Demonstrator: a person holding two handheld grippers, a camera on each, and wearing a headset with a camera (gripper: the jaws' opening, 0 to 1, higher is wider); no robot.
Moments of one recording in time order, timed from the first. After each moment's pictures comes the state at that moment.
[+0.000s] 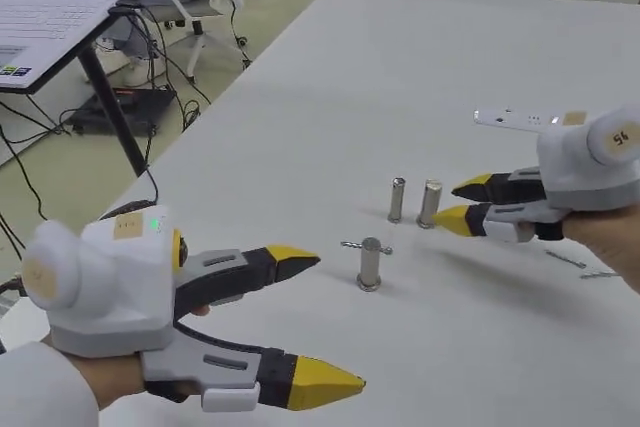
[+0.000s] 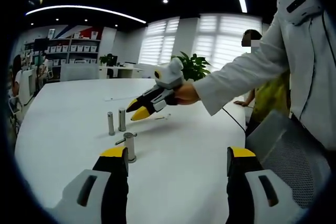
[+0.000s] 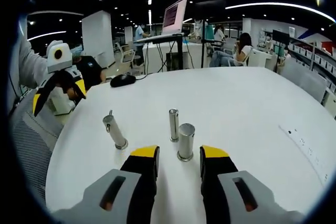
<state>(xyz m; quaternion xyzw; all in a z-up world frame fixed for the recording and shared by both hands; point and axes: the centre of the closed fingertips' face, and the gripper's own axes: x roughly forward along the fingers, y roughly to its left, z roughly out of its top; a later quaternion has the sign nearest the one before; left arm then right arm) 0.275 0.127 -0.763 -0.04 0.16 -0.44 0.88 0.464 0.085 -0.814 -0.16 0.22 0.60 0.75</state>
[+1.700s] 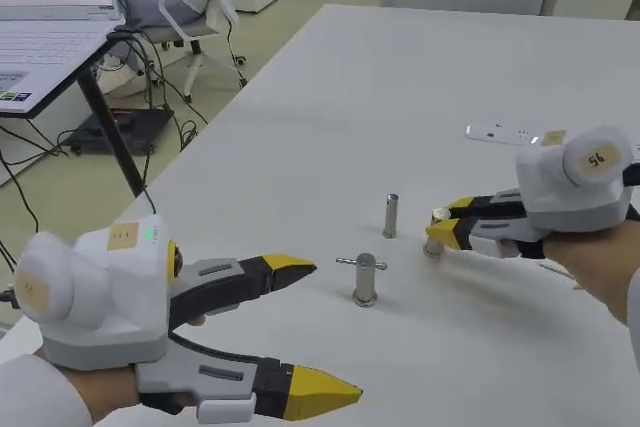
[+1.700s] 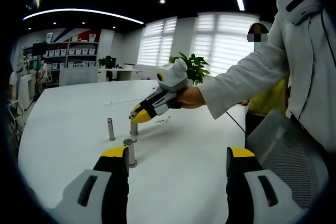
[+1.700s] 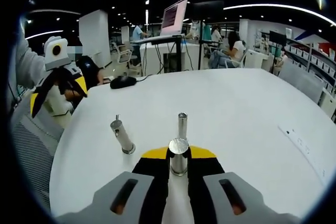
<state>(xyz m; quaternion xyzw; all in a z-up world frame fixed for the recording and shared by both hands) 0.273 0.121 -0.750 -0.02 0.16 -0.44 0.88 0.438 0.079 -0.802 -0.17 0.21 0.59 0.76</state>
